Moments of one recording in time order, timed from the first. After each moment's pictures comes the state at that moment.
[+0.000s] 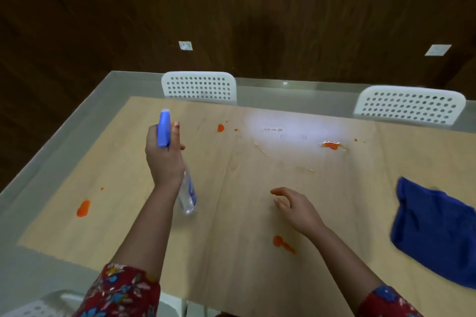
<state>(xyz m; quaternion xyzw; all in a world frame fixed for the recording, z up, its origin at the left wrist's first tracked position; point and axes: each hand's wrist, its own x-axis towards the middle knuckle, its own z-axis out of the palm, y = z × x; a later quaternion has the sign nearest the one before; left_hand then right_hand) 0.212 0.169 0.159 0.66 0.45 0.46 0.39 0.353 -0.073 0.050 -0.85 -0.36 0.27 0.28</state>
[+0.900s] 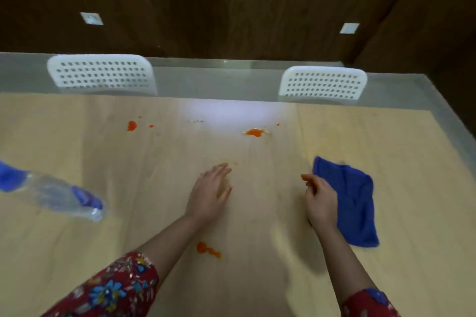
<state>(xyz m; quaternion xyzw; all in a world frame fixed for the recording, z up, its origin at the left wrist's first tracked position) 0.342 0.019 0.001 0.95 0.13 0.04 0.29 0.457 -0.232 0.033 -0.92 -0.04 0.03 0.40</state>
